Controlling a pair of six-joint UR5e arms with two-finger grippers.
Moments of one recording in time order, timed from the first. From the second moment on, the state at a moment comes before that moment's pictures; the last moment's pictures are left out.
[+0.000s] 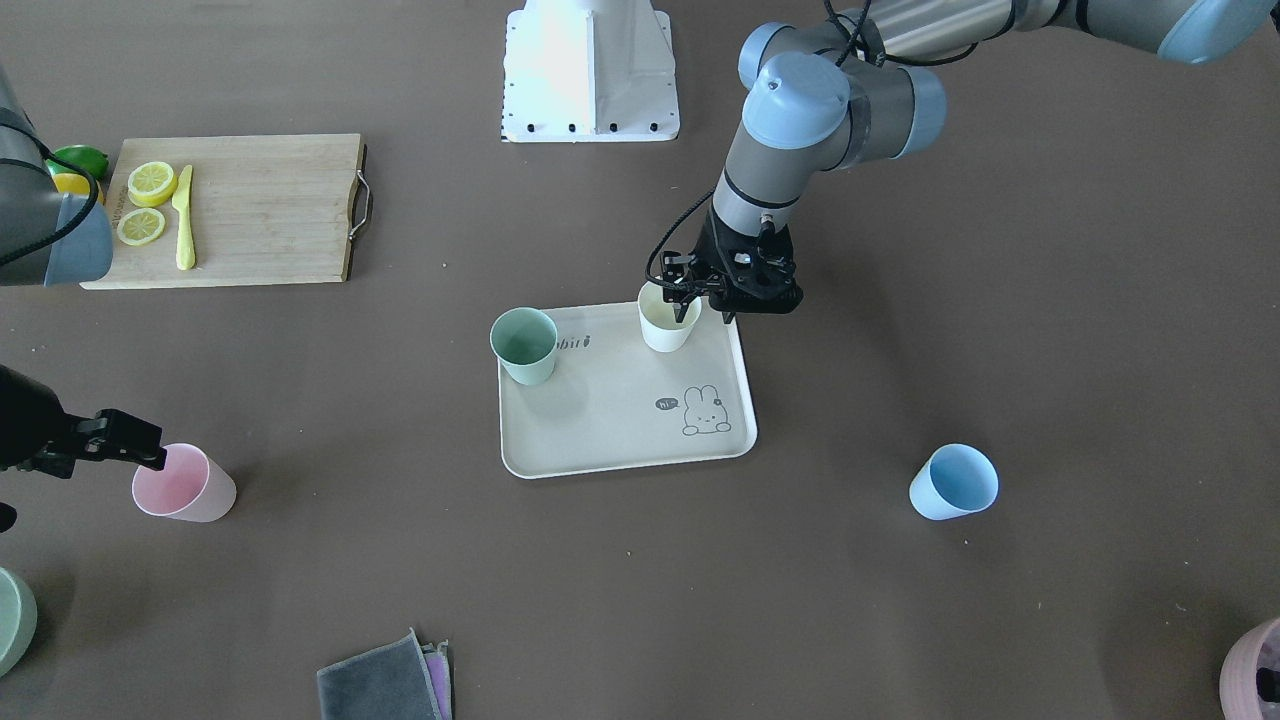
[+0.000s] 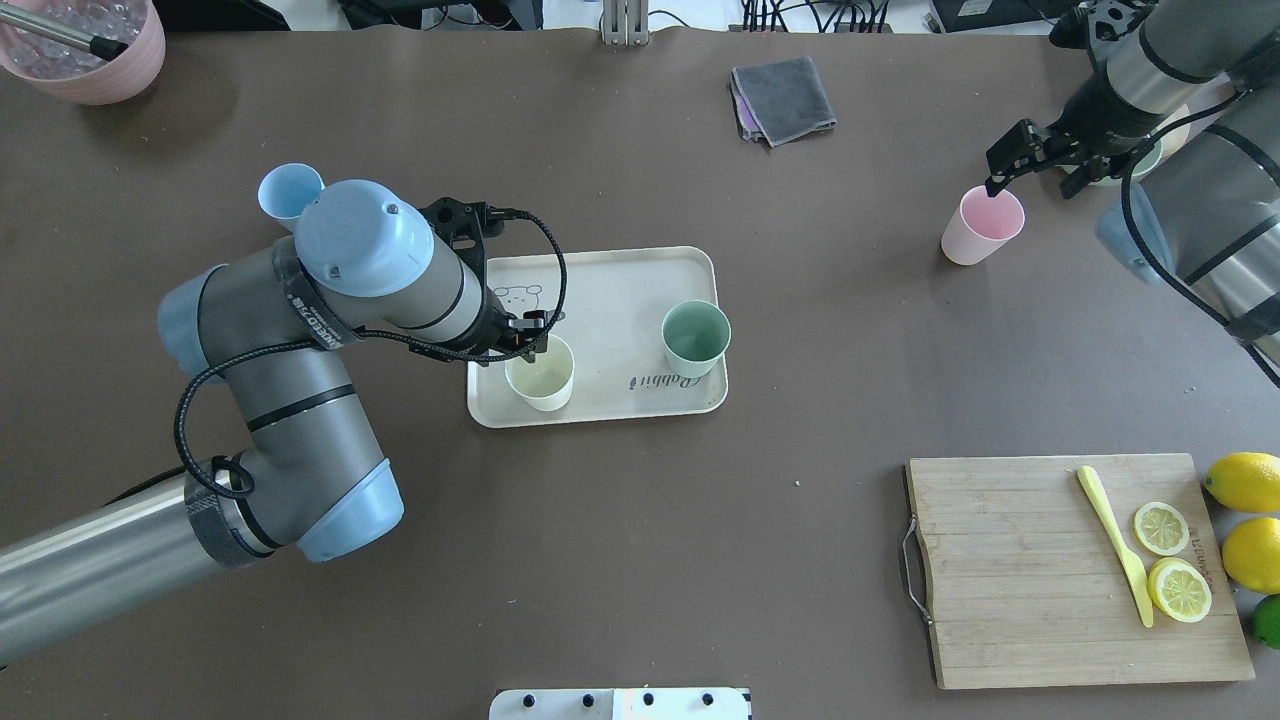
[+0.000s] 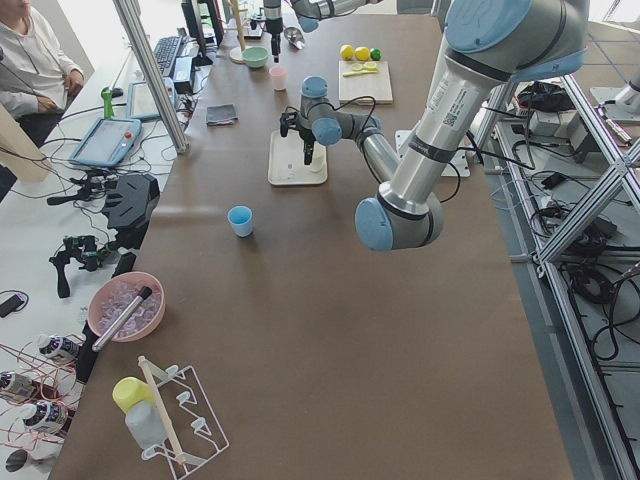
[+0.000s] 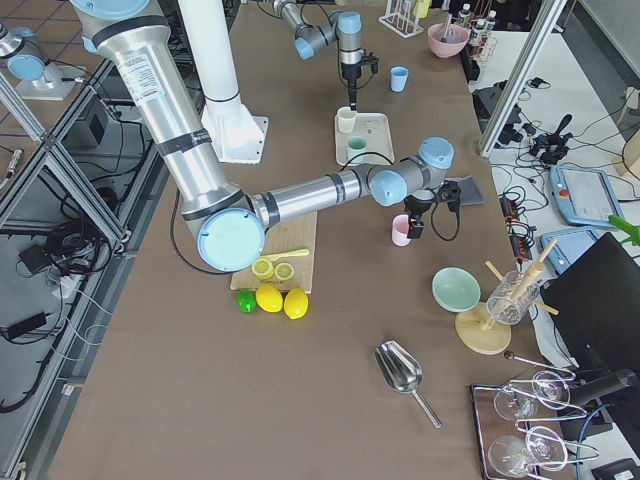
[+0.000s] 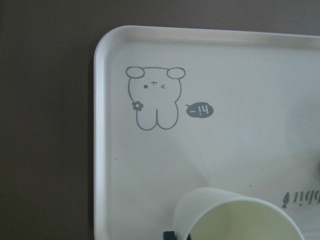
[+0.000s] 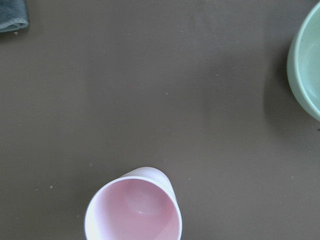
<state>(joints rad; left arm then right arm) -0.63 -2.16 -1.70 -1.77 -1.93 -1.21 1.14 -1.14 1.38 -1.39 2.31 0.59</state>
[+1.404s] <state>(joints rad) -0.98 -1.99 -1.65 -1.75 -2.07 -0.70 1.09 -1.12 1.31 -1.39 2.33 0.66</state>
